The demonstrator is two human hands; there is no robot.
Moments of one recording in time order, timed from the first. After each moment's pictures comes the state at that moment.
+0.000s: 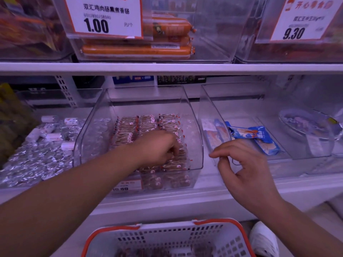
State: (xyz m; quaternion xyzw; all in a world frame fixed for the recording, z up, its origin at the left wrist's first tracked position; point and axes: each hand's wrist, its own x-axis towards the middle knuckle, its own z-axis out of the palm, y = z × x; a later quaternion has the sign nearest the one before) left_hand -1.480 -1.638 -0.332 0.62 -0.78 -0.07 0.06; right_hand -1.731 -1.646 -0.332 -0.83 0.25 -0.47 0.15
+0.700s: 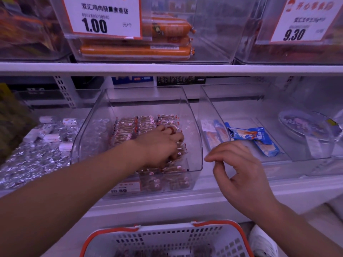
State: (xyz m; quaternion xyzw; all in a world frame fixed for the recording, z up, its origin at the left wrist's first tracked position) left_hand -1.485 -1.644 -0.327 0.54 -0.83 0.09 -0.12; right_hand -1.728 -1.645 -0.337 -0.86 0.22 -0.45 0.12
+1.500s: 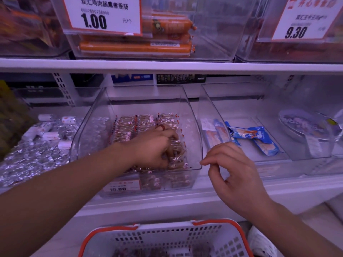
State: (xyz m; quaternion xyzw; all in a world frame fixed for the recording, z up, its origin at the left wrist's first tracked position) left_hand -1.469 -1.637 -0.335 0.58 -0.82 -0.02 0.00; right_hand -1.723 -1.647 -0.345 -0.87 0.20 -0.44 0.11
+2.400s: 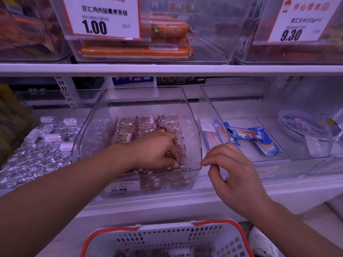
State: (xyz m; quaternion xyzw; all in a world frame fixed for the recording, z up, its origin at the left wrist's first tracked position) left_hand -1.477 -1.631 -0.323 0.59 -0.80 -0.08 0.05; right_hand -1.724 -1.646 -0.343 -0.87 0.19 -0.44 0.12
